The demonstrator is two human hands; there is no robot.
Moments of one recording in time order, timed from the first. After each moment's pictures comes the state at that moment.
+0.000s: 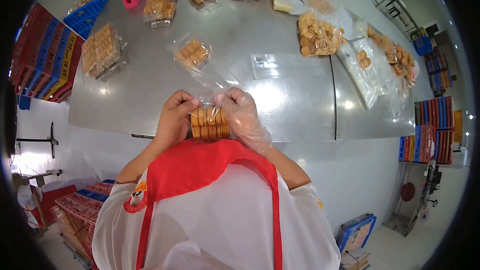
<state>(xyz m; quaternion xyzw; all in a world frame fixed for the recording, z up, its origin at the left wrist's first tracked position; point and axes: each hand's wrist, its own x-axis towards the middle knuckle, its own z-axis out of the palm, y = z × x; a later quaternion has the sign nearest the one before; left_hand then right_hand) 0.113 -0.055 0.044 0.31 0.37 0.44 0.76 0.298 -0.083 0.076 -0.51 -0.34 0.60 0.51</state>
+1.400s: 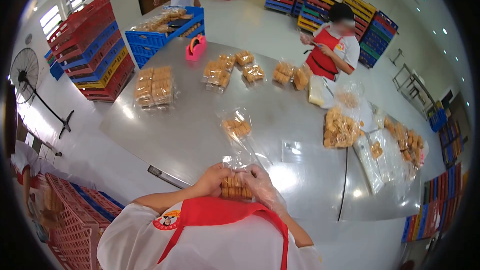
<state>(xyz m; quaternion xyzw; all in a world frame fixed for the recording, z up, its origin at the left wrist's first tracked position) 0.113 -0.066 0.034 0.18 0.34 0.43 0.82 0.287 -0.074 0.077 -0.55 -0.44 0.62 0.35</state>
